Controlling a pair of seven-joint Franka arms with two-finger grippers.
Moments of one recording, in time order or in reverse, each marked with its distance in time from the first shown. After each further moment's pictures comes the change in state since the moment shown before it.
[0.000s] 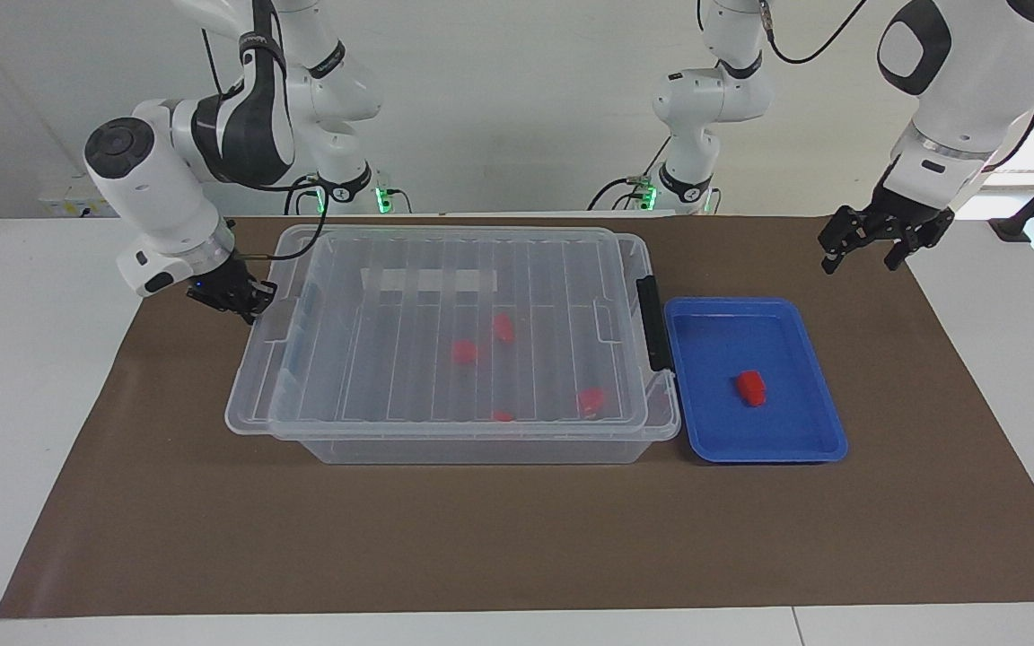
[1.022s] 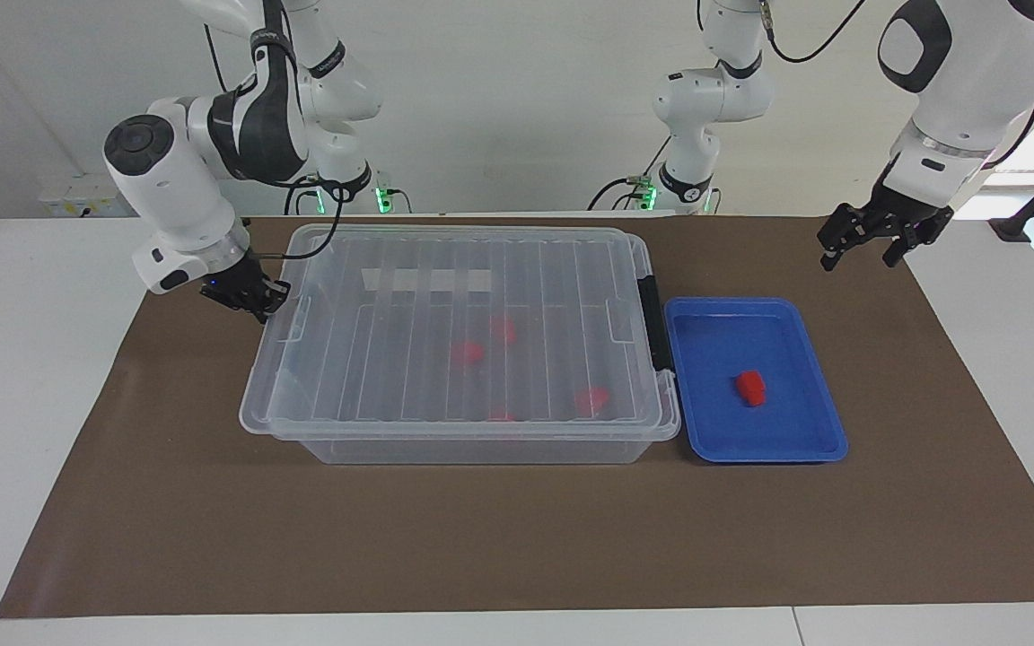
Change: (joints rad) left arm 0.000 -0.001 0.000 0.000 -0.001 -0.011 -0.009; right arm 0.001 -0.005 0.036 -0.002 0.001 0.001 0.060
